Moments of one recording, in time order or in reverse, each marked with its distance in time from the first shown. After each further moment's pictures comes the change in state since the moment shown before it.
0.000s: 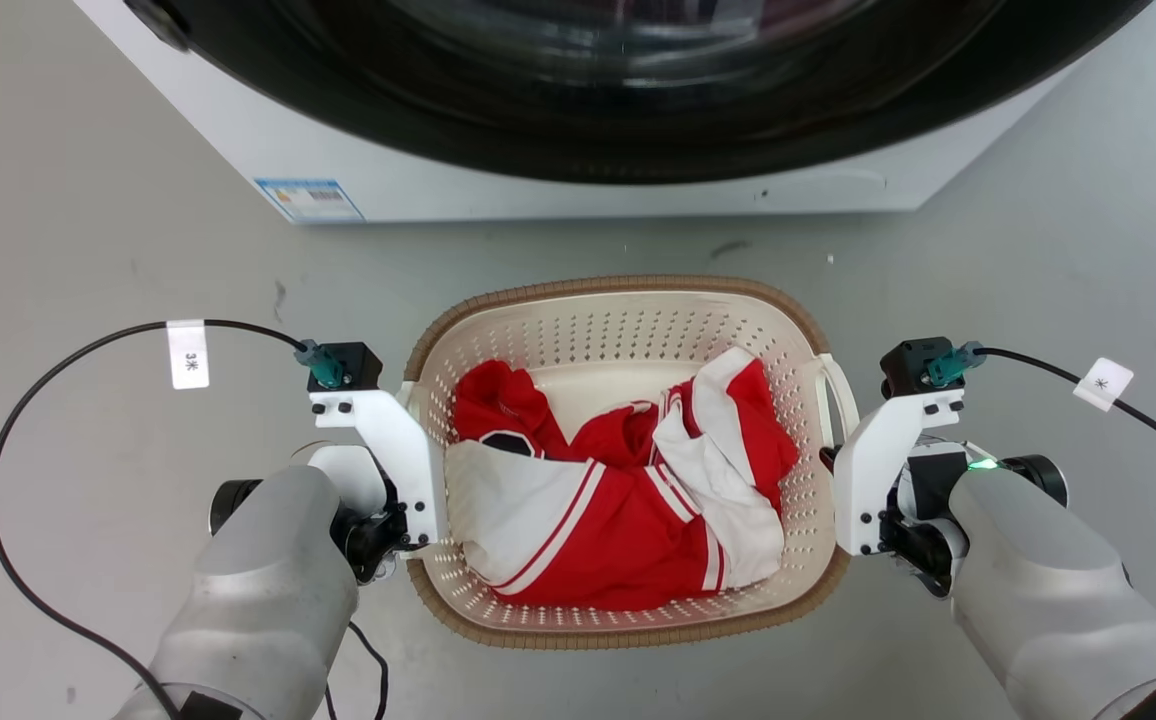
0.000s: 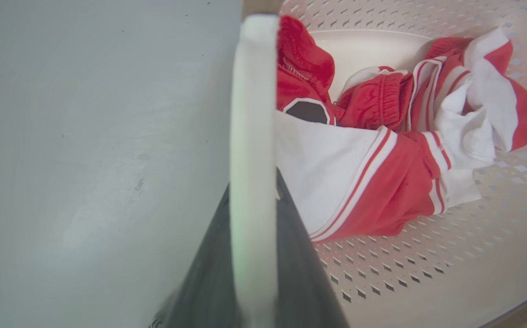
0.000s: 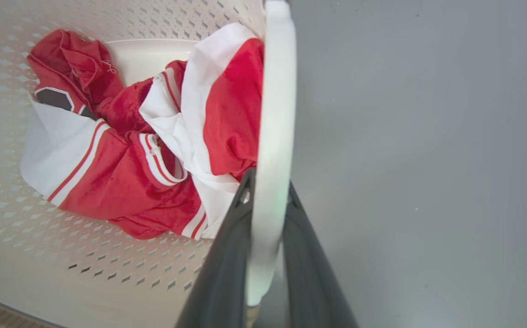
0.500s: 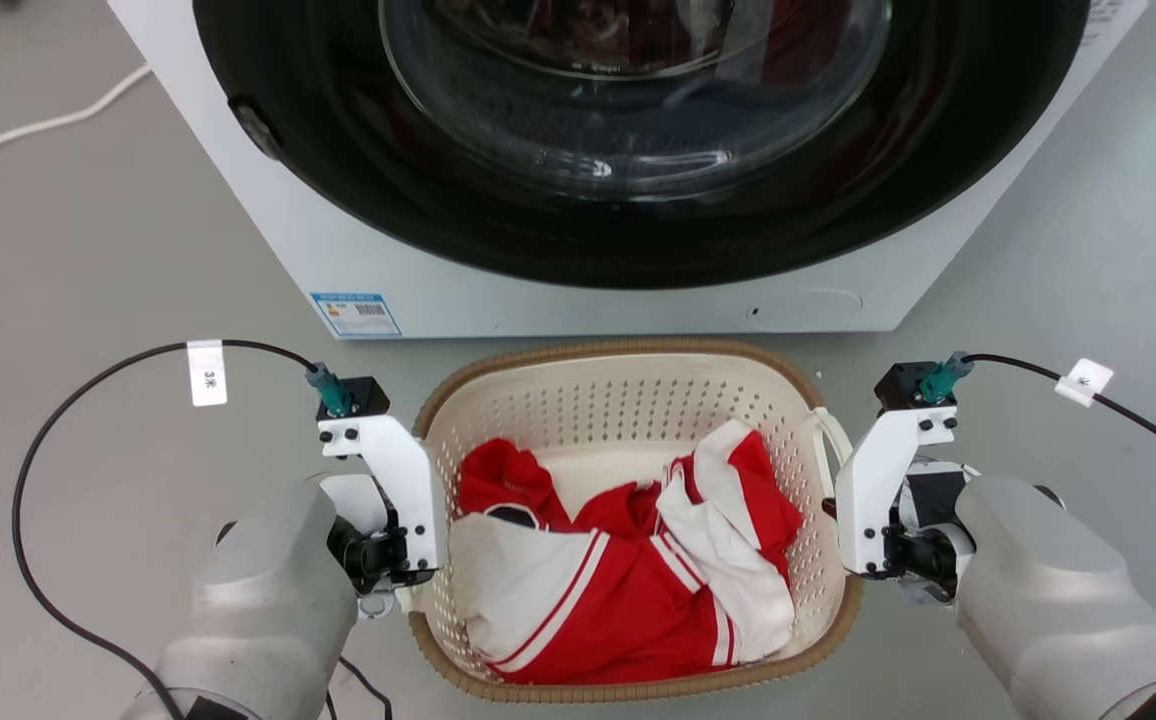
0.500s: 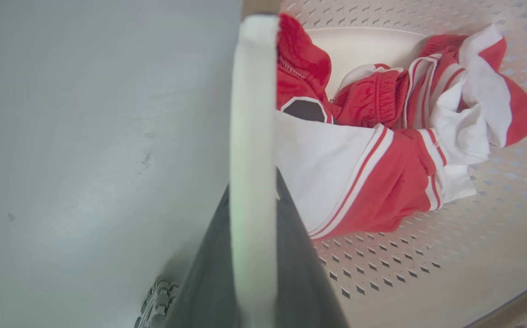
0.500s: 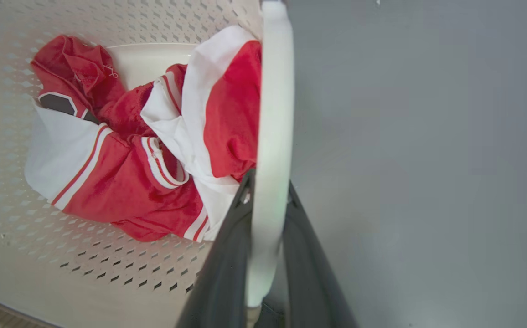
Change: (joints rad) left arm -0.001 -0.002 -0.050 0.041 -0.107 0.000 0.174; right arm -0.001 -0.013 0.049 0.013 0.105 0.000 0.183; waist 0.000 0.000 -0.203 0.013
